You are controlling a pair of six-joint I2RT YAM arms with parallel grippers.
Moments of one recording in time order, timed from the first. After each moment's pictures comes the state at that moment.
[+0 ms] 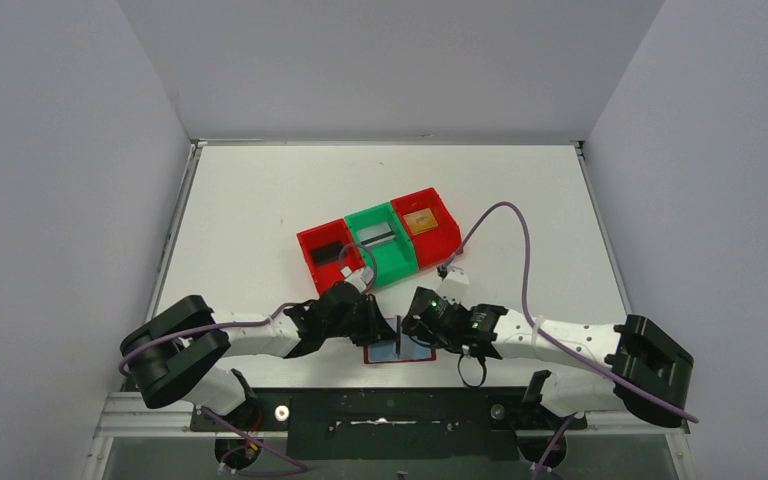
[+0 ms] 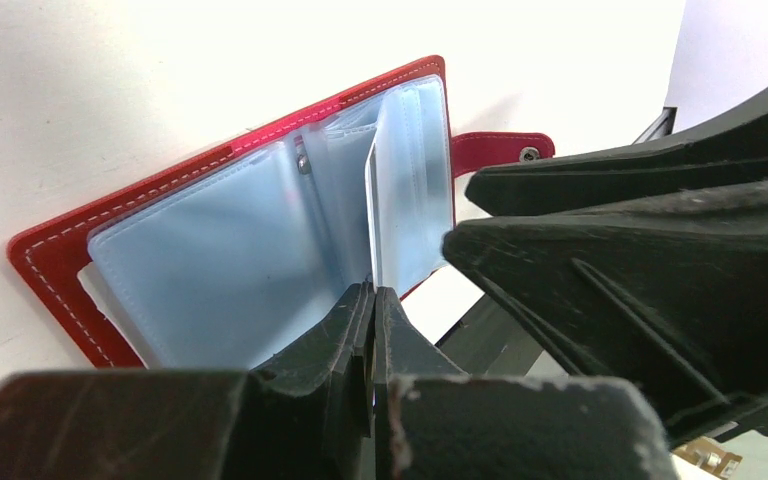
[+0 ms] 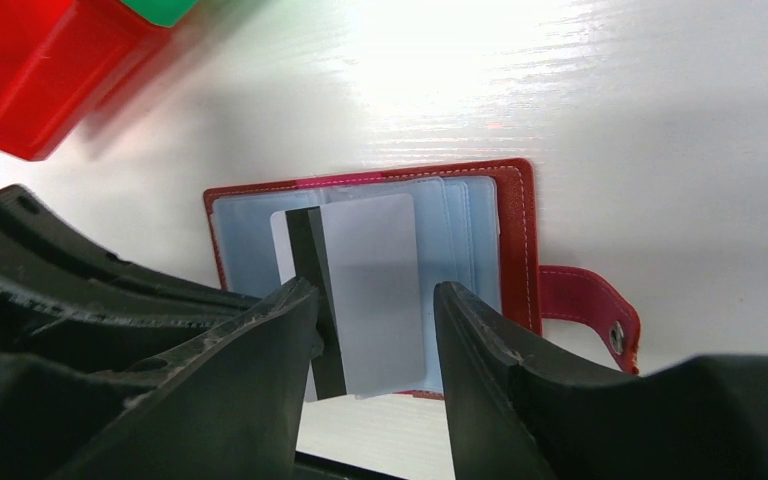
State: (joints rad) left arm -0.95 1.45 0.45 0.36 0.19 -1.07; right arm 1.06 1.24 0.60 -0.32 0.36 1.17
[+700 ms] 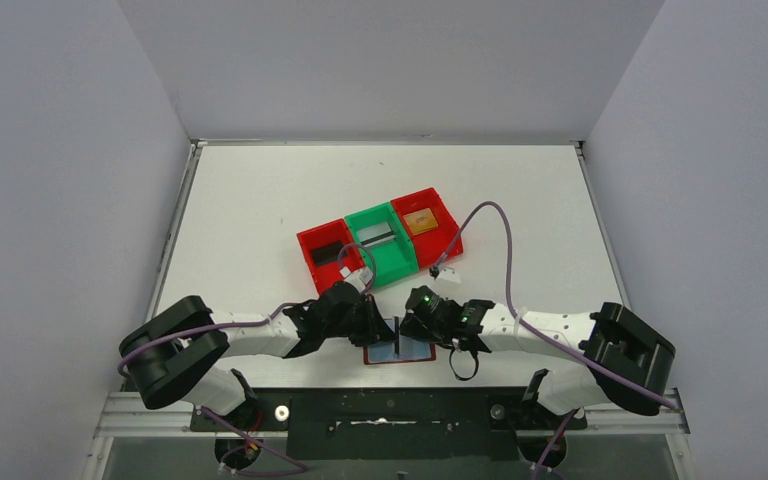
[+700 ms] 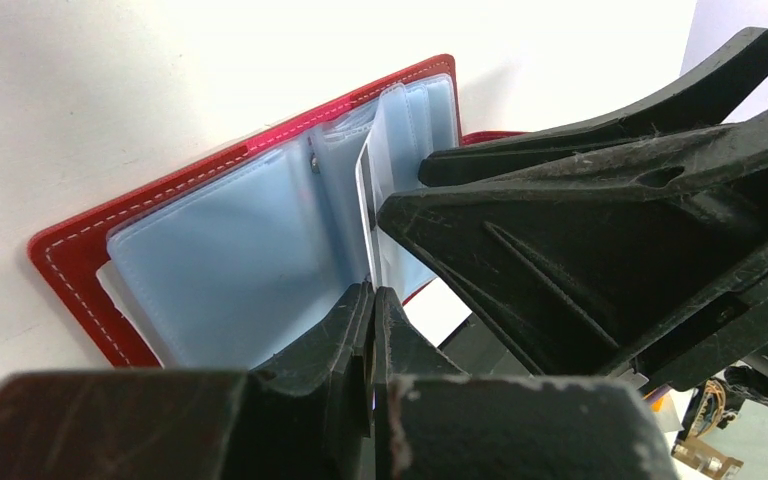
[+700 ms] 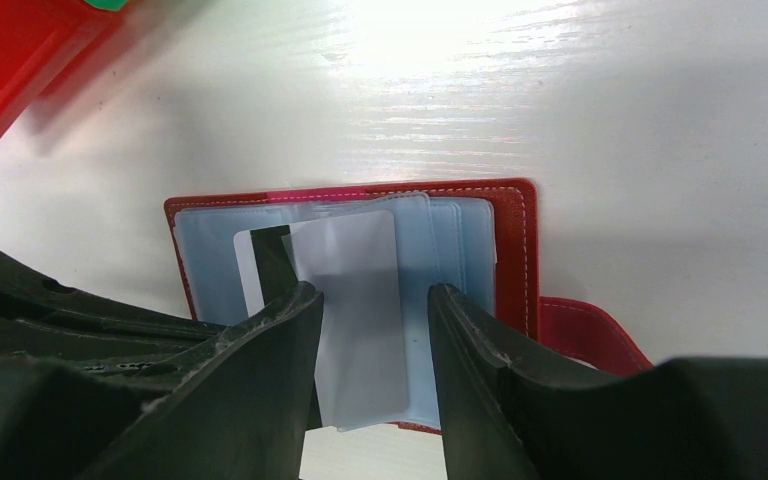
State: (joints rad) left arm -0.94 1.45 0.45 0.35 0.19 -1.07; right arm 1.02 1.36 0.62 -0.26 0.29 1.11
